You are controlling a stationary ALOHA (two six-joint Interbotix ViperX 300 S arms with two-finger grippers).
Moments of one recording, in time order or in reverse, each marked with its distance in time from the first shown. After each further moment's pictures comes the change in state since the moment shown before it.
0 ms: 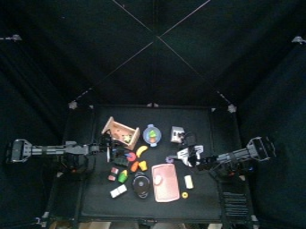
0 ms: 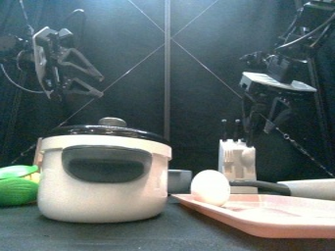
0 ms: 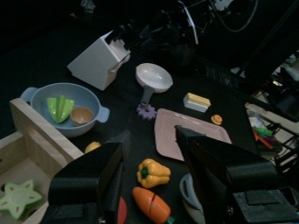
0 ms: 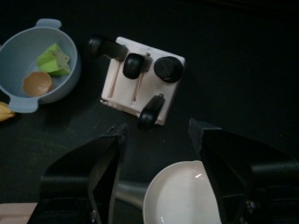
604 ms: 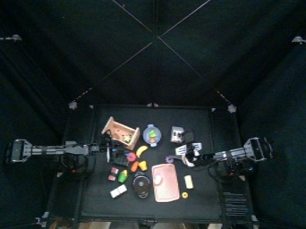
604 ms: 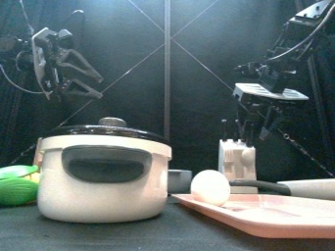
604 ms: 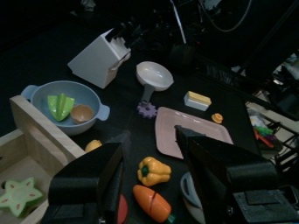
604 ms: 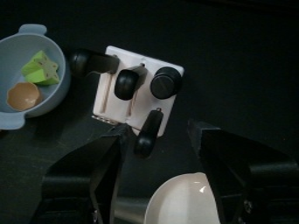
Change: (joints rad) left arm 0.000 0.000 0.006 0.000 0.000 0.000; right arm -0.080 0.048 -0.012 -0.009 -0.041 0.002
